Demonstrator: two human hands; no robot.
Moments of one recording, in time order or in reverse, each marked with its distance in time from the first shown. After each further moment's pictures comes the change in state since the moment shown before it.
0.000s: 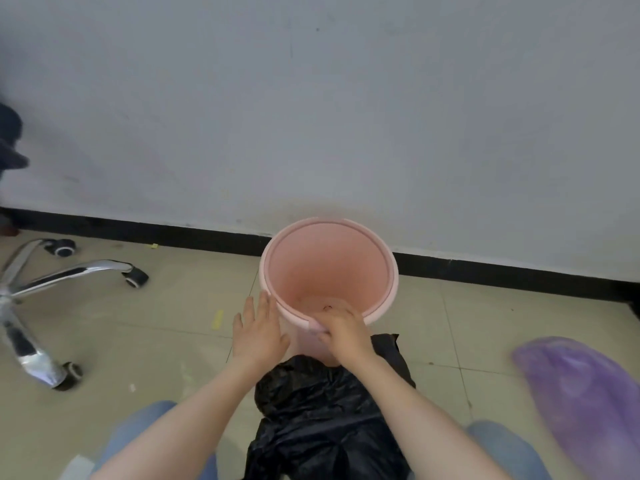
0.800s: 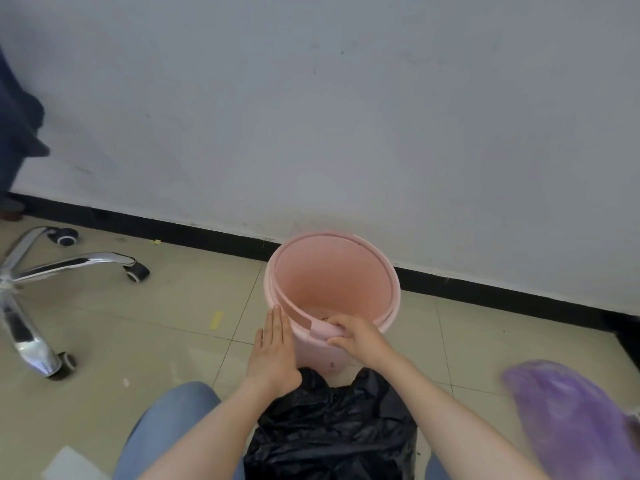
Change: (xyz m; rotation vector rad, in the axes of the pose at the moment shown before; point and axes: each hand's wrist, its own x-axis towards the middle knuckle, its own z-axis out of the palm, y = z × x) left_hand -0.021 0.011 0.014 -0.130 -0.130 0.058; right_hand -0.002 0.003 -0.039 0.340 -0.222 0.120
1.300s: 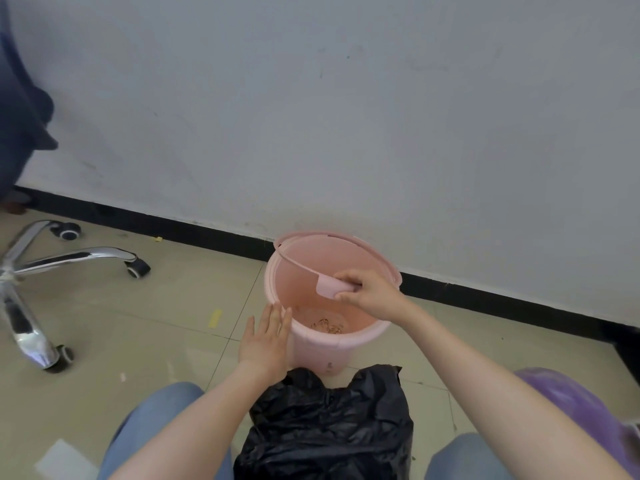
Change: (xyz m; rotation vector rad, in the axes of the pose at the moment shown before) left_hand 0.003 -0.008 -0.013 0.355 -0.013 0.019; right_hand 0.003 -0.053 -0.074 0.086 -0.006 -0.027
